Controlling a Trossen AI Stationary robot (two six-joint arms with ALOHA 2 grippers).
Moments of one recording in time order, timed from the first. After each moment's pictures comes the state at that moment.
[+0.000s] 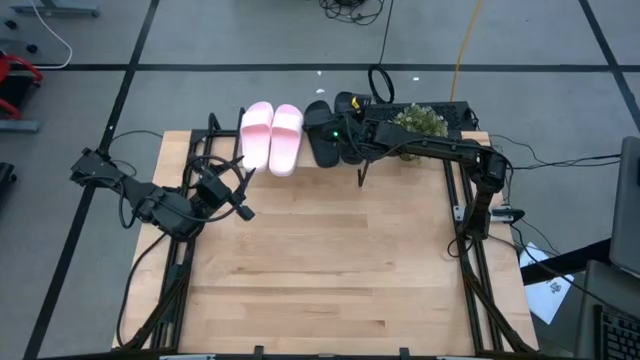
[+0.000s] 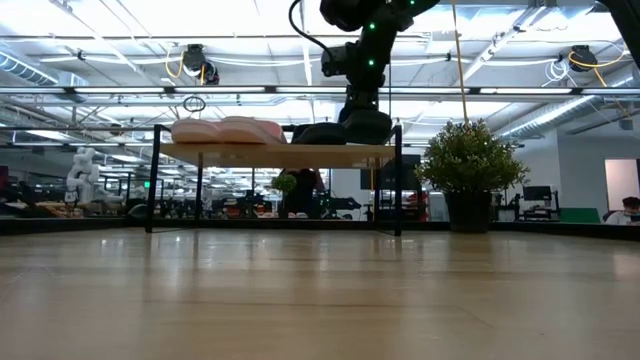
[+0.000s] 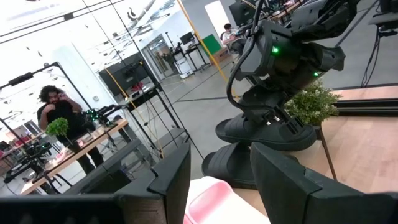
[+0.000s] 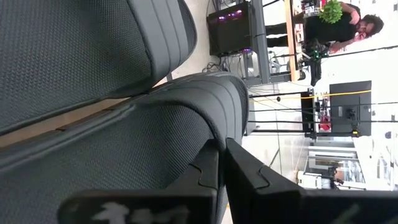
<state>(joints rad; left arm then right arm) -0.49 1.01 1.02 -0.10 -1.35 0.34 -0.33 1.83 1.64 -0.63 0.86 -0.59</state>
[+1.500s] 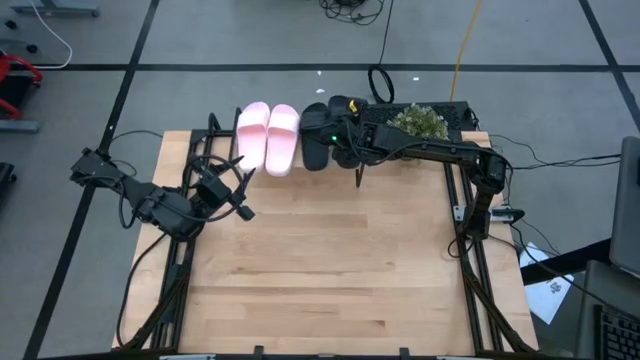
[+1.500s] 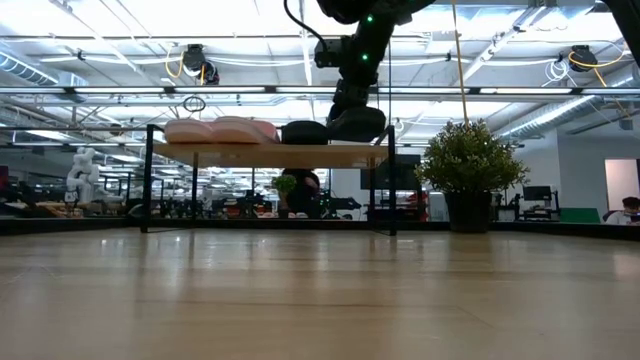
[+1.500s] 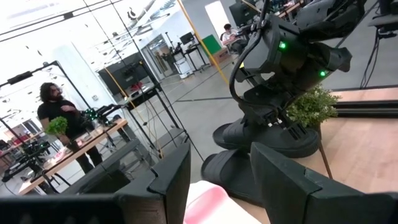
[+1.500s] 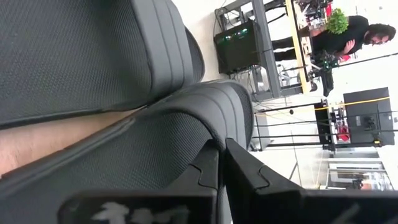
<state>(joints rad) -0.49 1.01 1.02 -0.09 -1.34 0.34 -0.30 1.83 1.64 -0.58 0.81 -0.54</state>
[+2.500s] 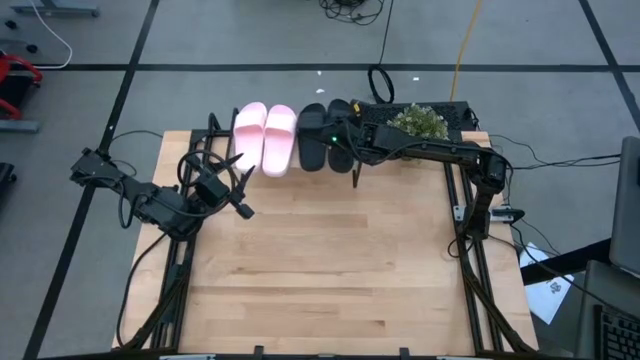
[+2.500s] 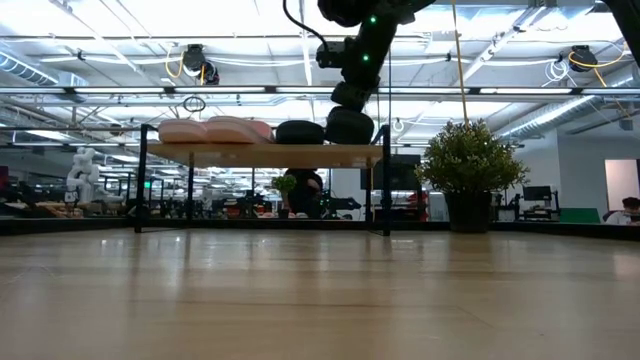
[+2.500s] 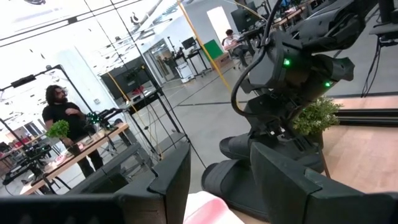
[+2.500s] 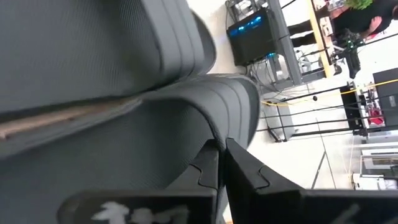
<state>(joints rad) -0.49 1.01 1.02 0.02 -1.34 0.44 -0.30 1.83 1.64 -0.64 0.76 -0.38</state>
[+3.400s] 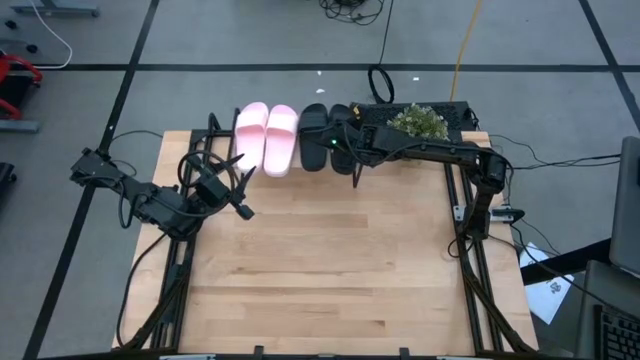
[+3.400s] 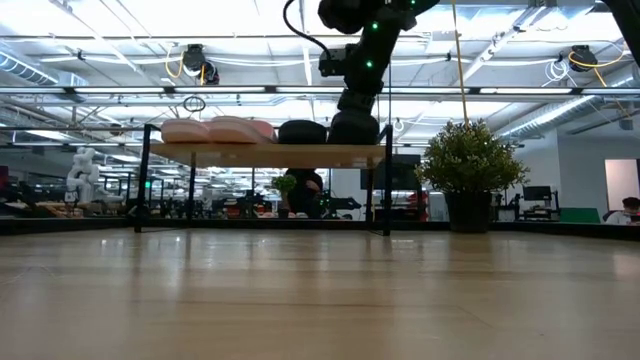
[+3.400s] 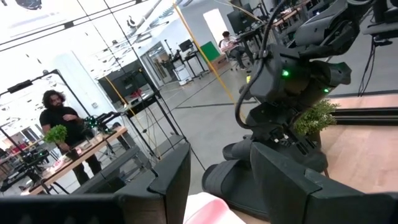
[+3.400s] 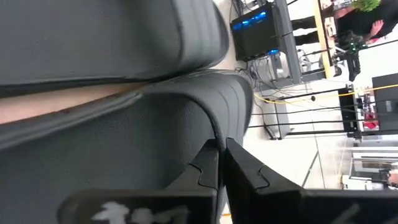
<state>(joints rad) -0.49 1.01 1.02 0.03 -1.33 0.47 -0.31 1.83 1.61 -0.66 0.77 -0.41</state>
